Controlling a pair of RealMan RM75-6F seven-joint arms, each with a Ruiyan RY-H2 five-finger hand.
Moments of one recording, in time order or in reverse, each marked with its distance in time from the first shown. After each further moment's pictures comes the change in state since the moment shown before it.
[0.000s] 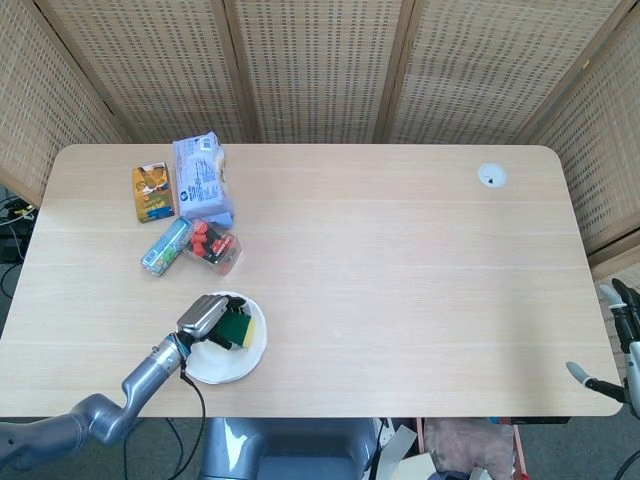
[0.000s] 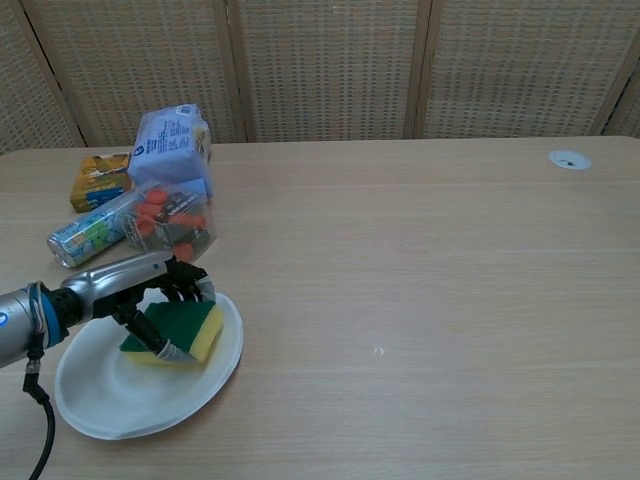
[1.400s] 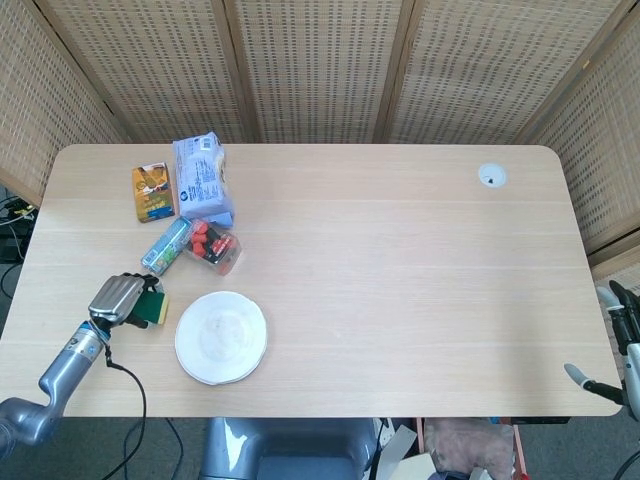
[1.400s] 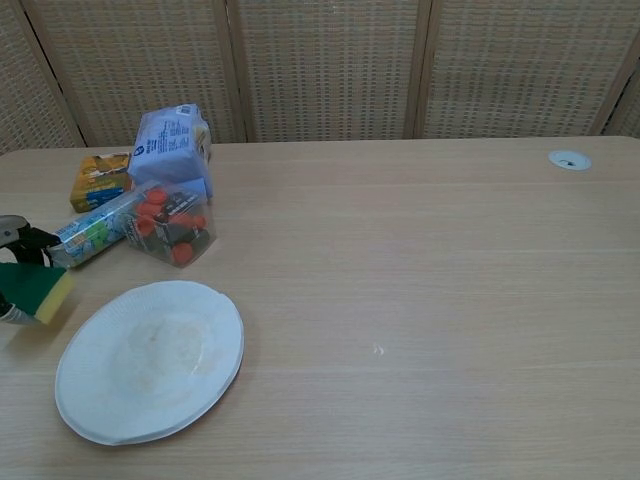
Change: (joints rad) left arm 0.104 0.207 0.015 0.104 -0.041 0.045 0.147; right arm -0.003 0.001 -0.005 -0.012 -0.003 -0.002 -0.010
